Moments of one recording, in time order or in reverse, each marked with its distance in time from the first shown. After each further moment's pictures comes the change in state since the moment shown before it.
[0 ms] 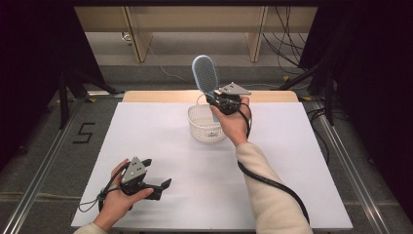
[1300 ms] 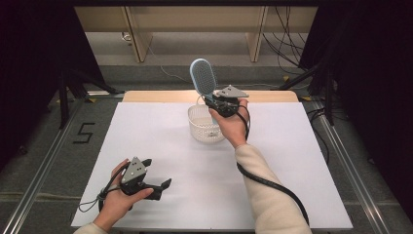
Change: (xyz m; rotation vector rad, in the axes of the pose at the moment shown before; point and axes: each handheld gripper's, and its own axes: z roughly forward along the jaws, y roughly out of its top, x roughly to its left) left arm 0.000 0.000 0.000 0.001 -0.001 0.001; right arm 0.003 -0.008 0.005 0.008 0.009 -0.024
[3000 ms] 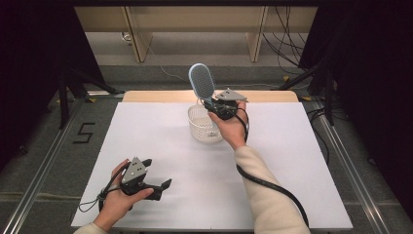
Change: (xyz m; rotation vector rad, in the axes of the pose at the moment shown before) left arm 0.000 0.000 0.000 0.001 -0.002 0.003; right arm 0.000 -0.011 0.006 0.032 0.010 -0.012
